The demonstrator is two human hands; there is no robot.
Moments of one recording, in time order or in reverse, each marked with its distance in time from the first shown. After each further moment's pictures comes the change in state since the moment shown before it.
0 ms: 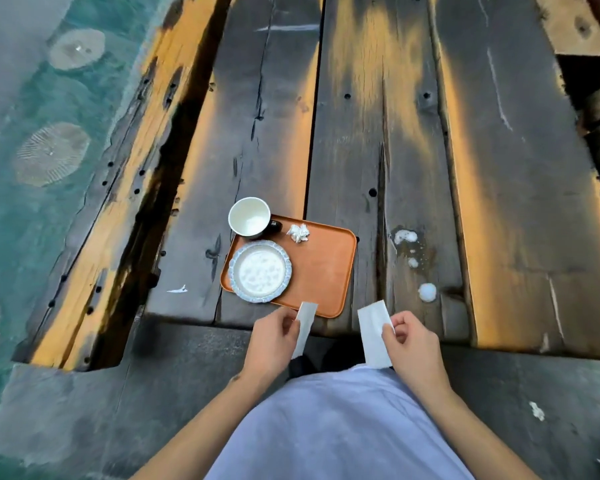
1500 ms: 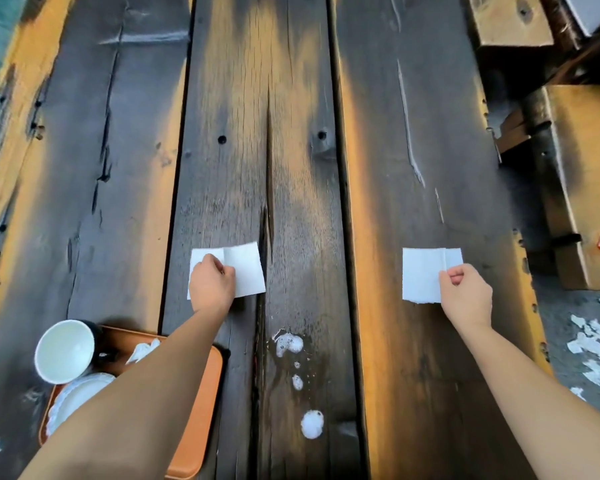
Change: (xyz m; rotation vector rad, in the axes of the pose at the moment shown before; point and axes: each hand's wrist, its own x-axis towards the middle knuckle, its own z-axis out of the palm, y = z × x) left_hand 0.349 0.221 0.118 0.154 0.300 -0.205; right_hand 0.404 0.111 -0.257 -0.117 0.367 0.270
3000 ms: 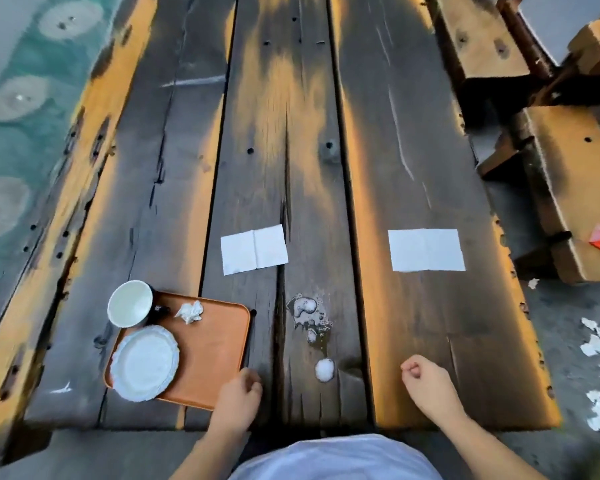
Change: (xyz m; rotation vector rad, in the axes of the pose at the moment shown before) left_hand -0.234 -0.166 -0.029 0.032 -0.456 0.043; right_hand -0.217 0.116 -0.002 -0.079 -0.470 -0.053
